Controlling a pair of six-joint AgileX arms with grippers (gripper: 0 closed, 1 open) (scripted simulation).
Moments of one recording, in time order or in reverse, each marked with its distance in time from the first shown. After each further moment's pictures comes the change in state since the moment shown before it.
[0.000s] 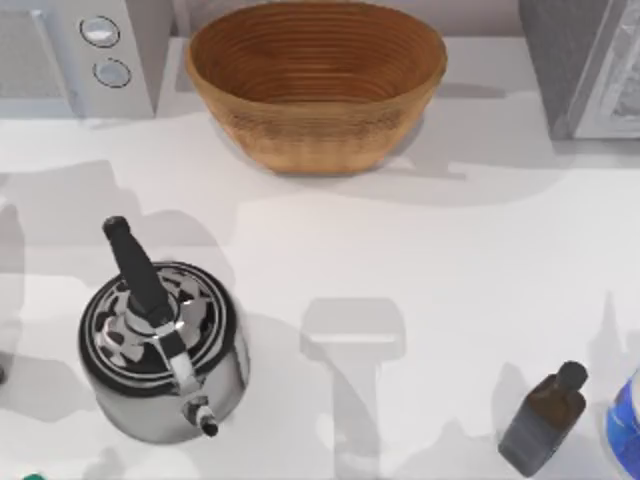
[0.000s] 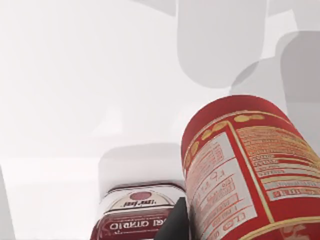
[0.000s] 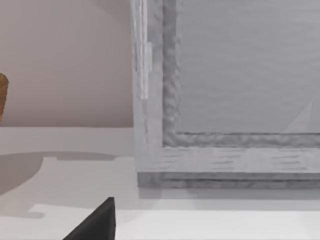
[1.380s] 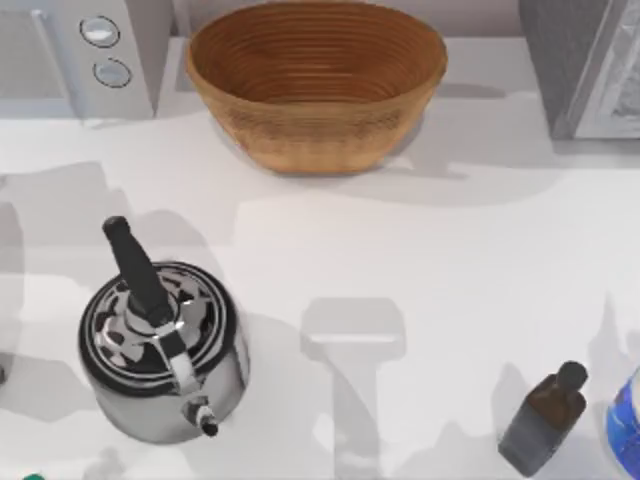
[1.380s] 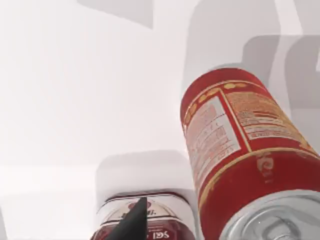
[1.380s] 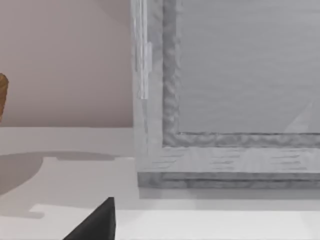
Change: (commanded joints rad) left arm 0.000 -0.001 -0.033 0.032 0.000 0.000; right arm 0.000 0.000 0.000 0.000 0.000 0.000
